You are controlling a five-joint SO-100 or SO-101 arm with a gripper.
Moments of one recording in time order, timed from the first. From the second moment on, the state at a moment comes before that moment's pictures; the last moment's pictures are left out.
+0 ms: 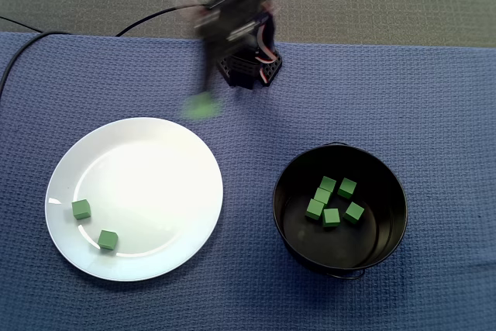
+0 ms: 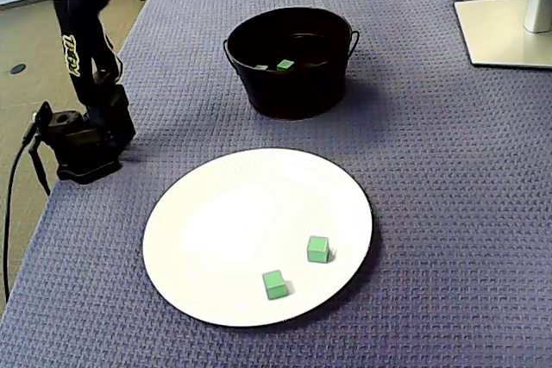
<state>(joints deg) 6.8 91.6 12.3 95.9 -12.6</state>
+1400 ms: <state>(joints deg) 1.1 99.4 75.0 68.3 -30.4</state>
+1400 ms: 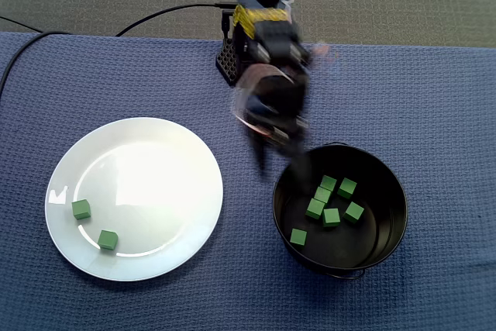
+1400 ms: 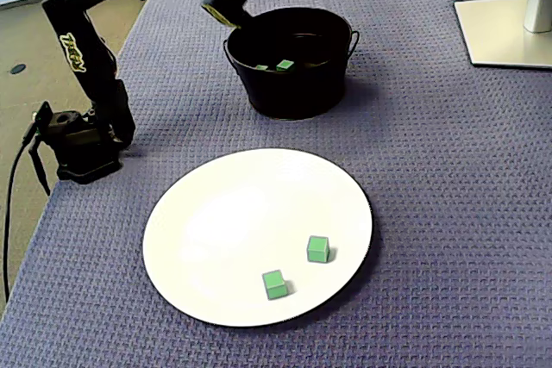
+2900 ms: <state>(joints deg) 48.4 50.0 61.7 39.4 -59.9</state>
